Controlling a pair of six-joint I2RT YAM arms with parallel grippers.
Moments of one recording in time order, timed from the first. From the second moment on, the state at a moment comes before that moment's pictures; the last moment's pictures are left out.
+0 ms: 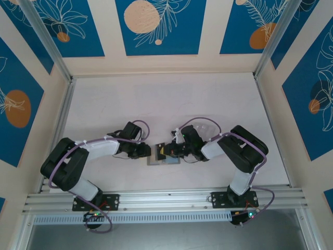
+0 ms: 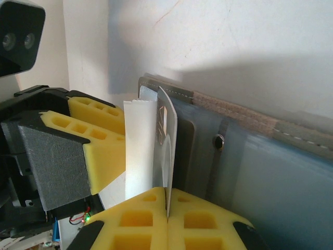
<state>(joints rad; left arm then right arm) -0.58 1.55 0.67 -0.29 0.38 -0.65 0.69 1.76 0.54 0.53 -0.64 0.95</state>
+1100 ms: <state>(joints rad) -0.59 1.57 0.69 -0.31 0.36 -0.66 0.73 1.71 0.63 0.26 -0.61 0.86</state>
